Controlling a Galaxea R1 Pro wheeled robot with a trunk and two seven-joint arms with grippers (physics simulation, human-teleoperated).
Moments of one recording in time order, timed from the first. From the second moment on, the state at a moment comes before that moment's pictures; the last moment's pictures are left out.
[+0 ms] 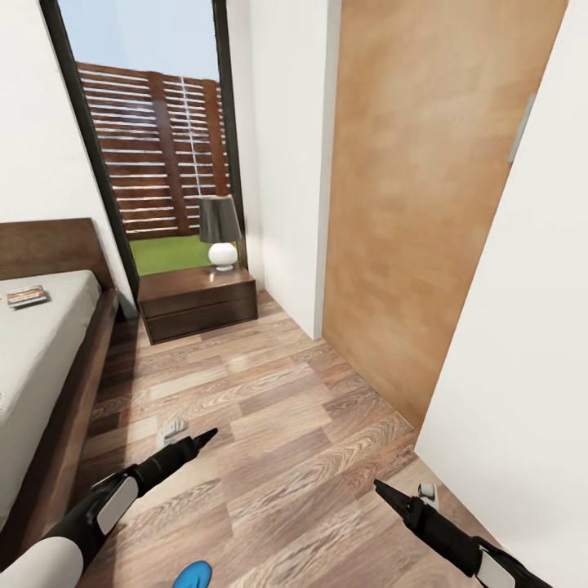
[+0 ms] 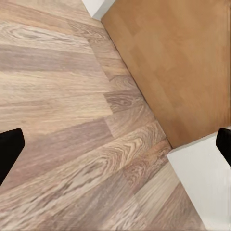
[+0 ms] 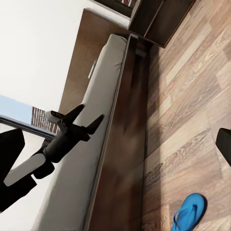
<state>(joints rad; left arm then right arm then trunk) -0.59 0.22 -0.11 -0.49 0.69 0.16 -0.64 -0.51 -0.26 0.48 -0.22 -1.14 0.16 1.32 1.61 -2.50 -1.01</state>
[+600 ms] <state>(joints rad) -0.59 0.22 -0.11 -0.40 0.70 0.16 -0.70 -0.51 -0.26 0.49 -0.22 -1.14 0.15 1.32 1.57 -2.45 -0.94</state>
